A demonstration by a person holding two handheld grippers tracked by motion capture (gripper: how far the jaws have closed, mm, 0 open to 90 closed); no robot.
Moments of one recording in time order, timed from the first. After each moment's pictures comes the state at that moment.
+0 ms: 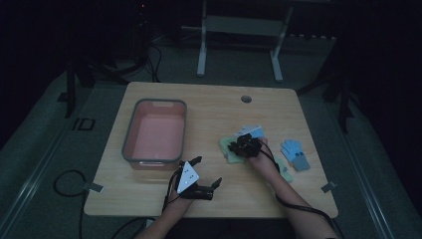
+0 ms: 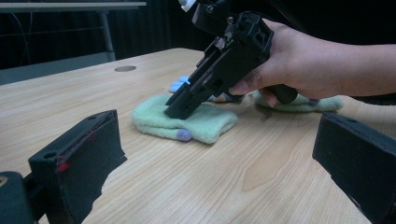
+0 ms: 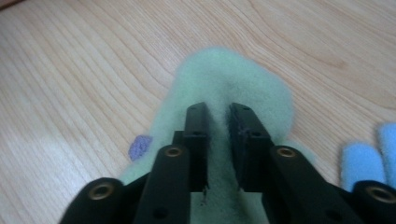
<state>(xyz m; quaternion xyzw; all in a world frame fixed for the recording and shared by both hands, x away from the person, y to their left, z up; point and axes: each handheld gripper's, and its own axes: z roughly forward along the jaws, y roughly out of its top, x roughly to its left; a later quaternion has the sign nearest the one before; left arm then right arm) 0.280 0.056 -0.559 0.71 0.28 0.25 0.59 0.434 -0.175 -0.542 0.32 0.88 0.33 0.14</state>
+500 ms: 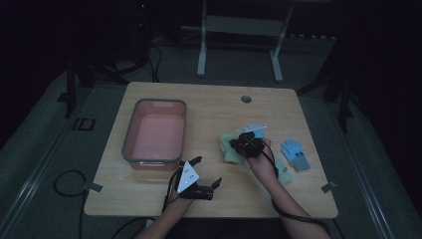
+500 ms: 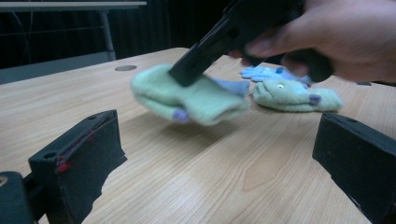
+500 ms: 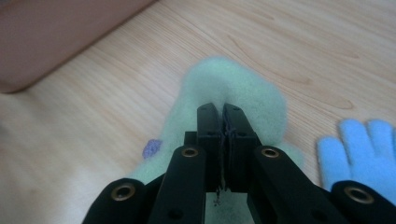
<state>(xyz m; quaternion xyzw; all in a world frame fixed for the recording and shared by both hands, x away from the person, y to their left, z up) 0.280 0.056 -0.559 0.71 0.28 0.25 0.59 0.400 -0.169 -0.496 0.38 0.84 0.36 0.17</state>
